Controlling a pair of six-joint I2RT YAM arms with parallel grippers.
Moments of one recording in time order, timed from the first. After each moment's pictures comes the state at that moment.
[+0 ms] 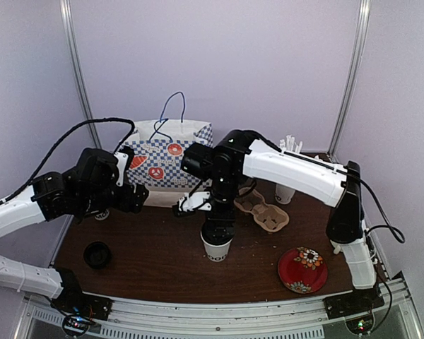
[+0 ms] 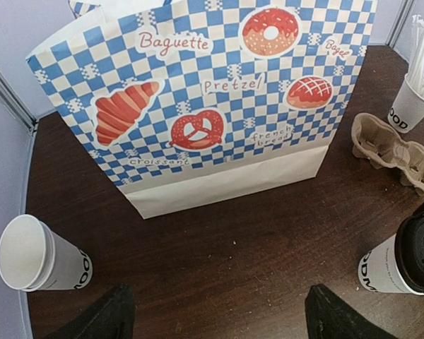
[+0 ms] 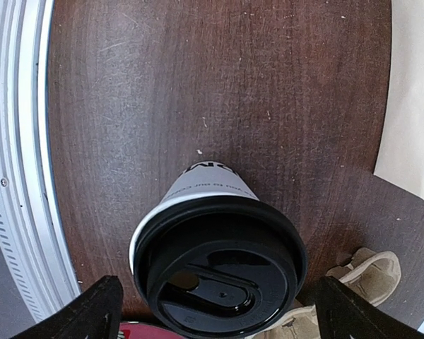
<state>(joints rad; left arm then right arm) -0.84 1.02 0.95 -0.60 -0.44 -0.32 1.06 2.21 2.26 -1.44 -0.04 -0.55</state>
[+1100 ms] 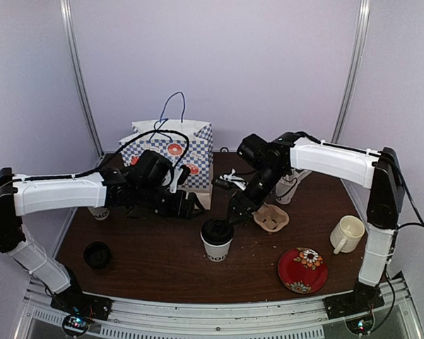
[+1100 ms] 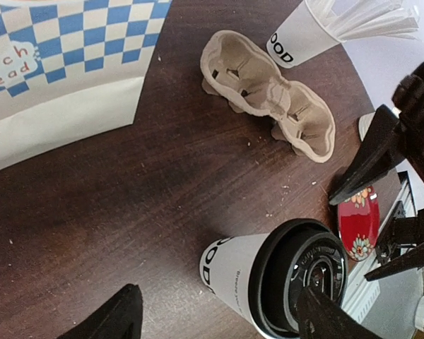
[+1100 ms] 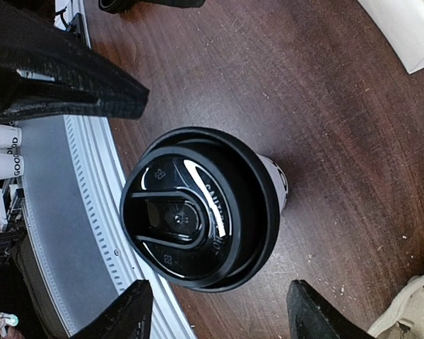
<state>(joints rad) -0.85 1.50 1.07 -0.34 0.17 -0.57 0.76 1.89 1.65 -1.05 -0.58 -0.15</state>
